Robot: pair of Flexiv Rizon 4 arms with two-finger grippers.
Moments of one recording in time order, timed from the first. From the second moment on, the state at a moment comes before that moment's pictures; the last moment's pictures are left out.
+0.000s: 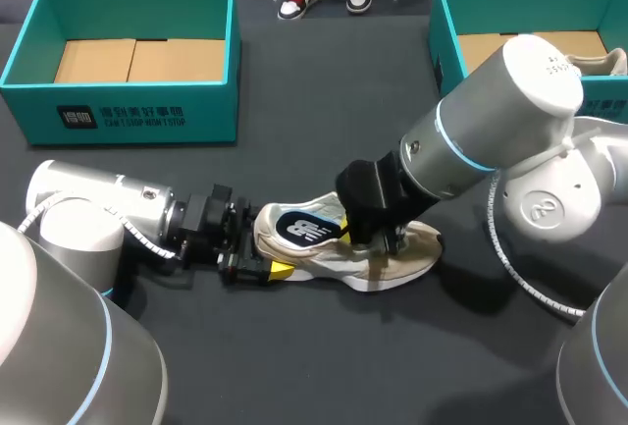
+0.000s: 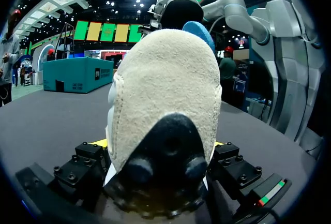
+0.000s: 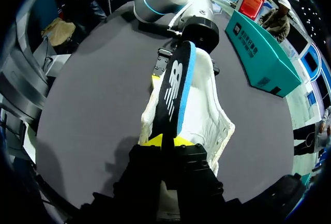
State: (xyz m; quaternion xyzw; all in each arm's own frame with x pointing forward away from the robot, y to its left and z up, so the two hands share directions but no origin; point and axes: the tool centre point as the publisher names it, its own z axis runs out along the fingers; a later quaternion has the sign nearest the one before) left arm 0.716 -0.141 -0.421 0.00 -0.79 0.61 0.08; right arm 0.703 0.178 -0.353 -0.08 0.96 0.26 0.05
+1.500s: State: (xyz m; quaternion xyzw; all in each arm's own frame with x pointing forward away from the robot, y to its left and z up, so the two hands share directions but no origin) left arm 0.716 -0.141 -0.421 0.00 -0.79 0.61 0.08; right arm 0.718 0.236 -0.304 -0.11 0.97 0.21 -0.05
